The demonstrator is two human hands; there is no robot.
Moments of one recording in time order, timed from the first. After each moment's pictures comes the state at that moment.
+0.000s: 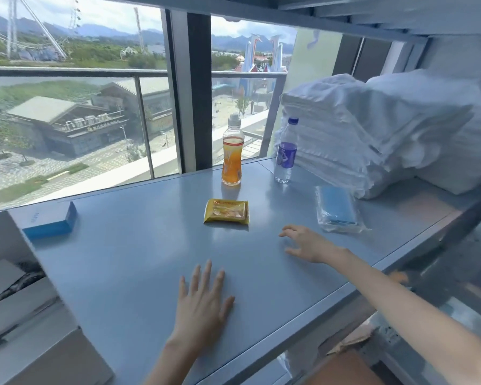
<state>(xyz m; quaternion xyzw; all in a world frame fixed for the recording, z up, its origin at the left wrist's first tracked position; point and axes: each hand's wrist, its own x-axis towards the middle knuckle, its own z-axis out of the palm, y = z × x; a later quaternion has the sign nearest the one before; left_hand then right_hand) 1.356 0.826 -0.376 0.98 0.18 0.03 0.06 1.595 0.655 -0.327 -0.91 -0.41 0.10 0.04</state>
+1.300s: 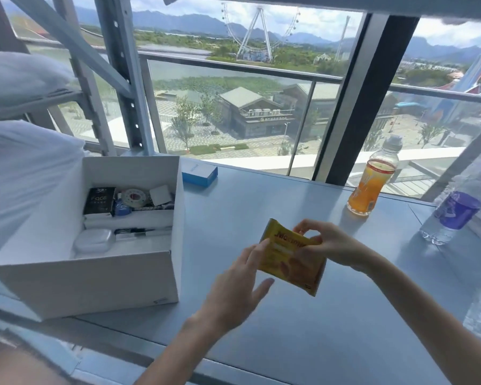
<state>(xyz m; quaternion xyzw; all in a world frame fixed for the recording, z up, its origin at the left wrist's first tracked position) 1.321 0.822 -0.323 0.88 0.32 0.27 0.22 1.551 0.802 -0.260 -0.63 -0.62 0.37 0.28</state>
